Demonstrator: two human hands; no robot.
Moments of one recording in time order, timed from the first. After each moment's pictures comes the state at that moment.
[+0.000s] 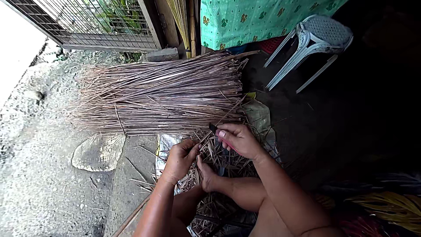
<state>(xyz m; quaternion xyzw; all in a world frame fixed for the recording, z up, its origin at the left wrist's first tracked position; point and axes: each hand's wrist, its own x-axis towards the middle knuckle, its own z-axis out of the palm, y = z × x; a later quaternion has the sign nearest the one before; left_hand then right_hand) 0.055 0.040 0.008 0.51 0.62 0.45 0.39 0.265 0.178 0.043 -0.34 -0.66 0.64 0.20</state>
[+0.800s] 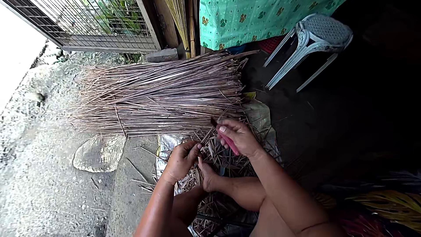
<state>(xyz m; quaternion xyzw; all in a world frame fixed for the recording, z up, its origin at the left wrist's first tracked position) 0.055 0.041 0.011 0.51 0.59 0.43 0.46 0.259 0.181 0.038 -0.32 -0.56 0.72 0.26</state>
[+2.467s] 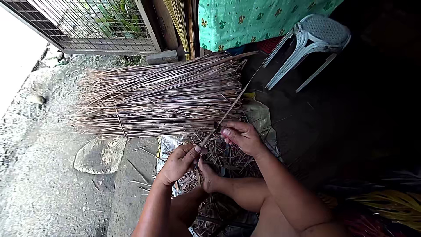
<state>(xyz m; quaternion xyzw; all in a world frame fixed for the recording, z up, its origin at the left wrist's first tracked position) 0.042 0.038 0.020 0.48 0.49 0.44 0.58 0.272 0.190 0.031 -0.21 -0.70 0.60 0.33</state>
